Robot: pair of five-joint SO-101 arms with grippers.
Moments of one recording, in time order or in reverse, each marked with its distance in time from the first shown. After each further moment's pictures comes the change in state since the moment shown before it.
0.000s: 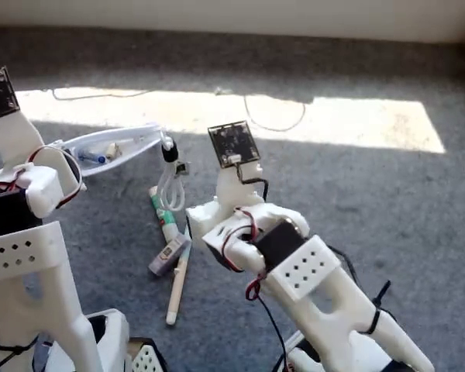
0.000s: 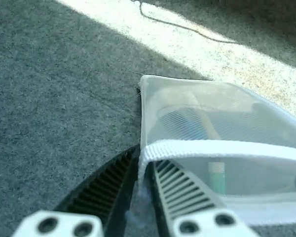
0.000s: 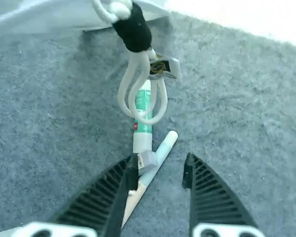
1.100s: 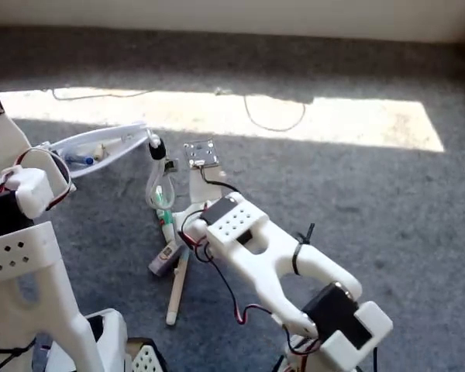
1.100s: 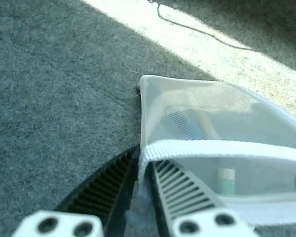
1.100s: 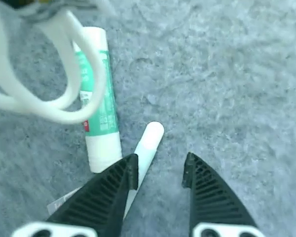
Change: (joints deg) left arm -3.5 0.0 0.0 0.0 0.0; right arm -1.3 36.3 -3.6 -16.4 -4.8
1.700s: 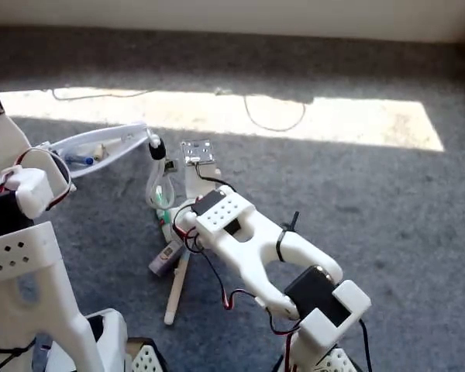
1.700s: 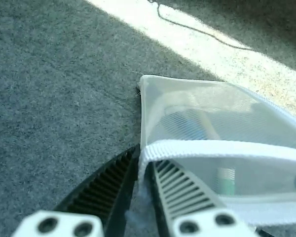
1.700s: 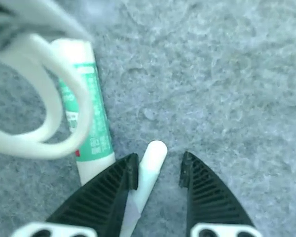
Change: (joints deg) left arm 0.0 0.0 0.0 0.0 0.0; right arm 0.1 9.2 -6.4 1.1 -2.8
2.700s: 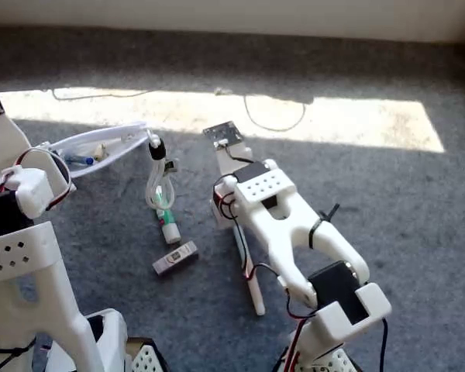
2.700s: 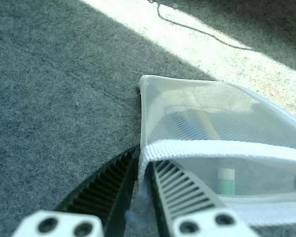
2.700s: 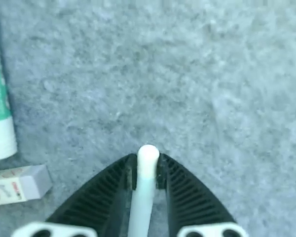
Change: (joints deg) left arm 0.0 0.0 0.0 0.0 0.0; right arm 14.4 -3.8 -2.8 13.8 26.9
